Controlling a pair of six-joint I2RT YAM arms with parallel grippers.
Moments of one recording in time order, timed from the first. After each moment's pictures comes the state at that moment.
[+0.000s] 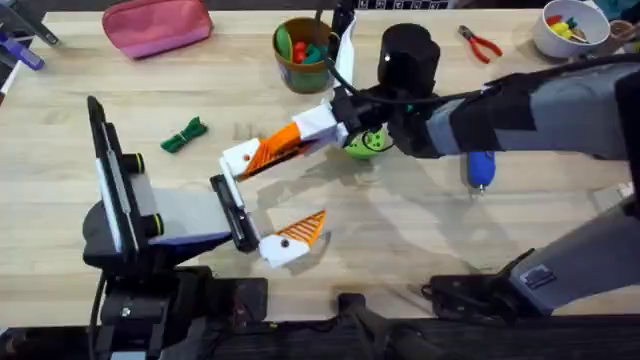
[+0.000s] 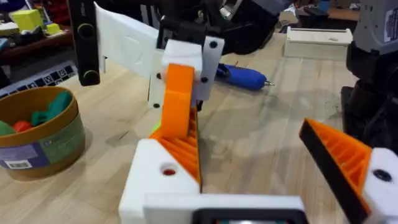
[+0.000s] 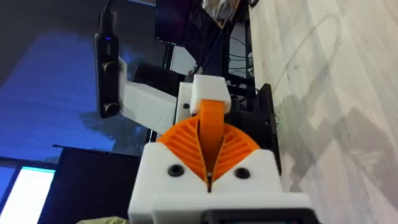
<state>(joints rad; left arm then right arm) 0.02 0.01 0.01 -0.12 1.14 0.14 0.55 1.82 0.82 0.85 -1.38 1.13</state>
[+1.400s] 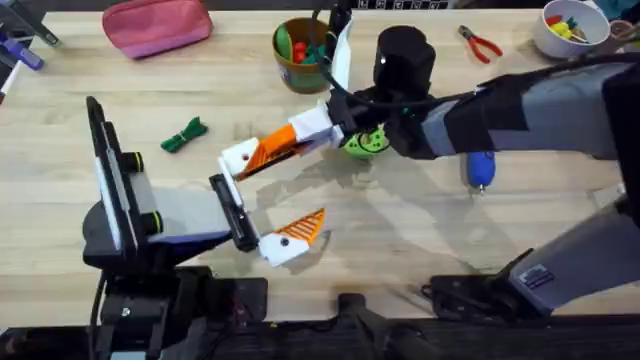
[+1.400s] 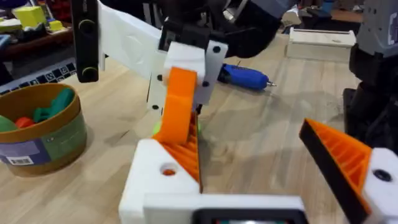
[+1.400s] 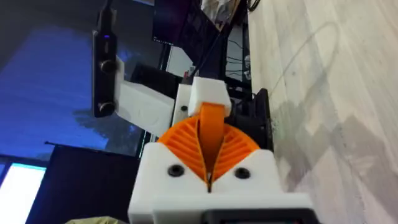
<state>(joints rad) 0.02 0.01 0.01 -0.12 1.13 0.13 0.57 1.83 0.82 0.87 -1.36 1.11</state>
